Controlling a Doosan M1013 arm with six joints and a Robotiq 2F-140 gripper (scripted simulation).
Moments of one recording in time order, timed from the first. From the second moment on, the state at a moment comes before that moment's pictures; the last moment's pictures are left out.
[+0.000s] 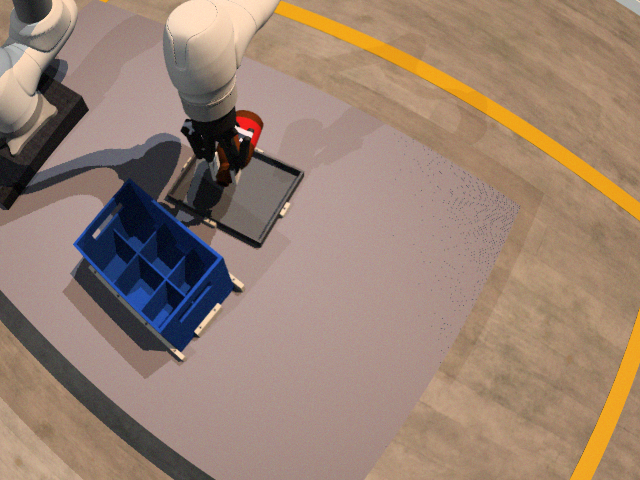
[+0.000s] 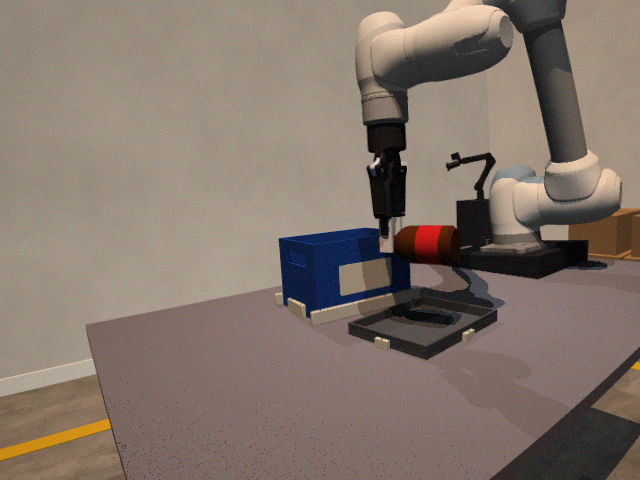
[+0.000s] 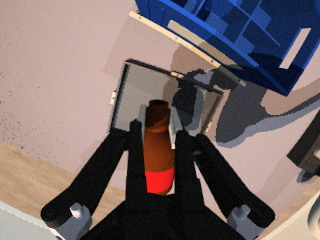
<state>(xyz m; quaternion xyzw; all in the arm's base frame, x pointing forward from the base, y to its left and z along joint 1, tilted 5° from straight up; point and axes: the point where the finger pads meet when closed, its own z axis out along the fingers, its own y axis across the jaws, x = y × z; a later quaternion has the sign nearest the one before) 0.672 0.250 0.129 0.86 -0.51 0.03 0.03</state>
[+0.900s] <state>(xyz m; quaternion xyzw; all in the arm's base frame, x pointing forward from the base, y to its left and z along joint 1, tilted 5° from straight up) 0.672 0.251 0.150 0.86 -0.51 0.03 0.03</state>
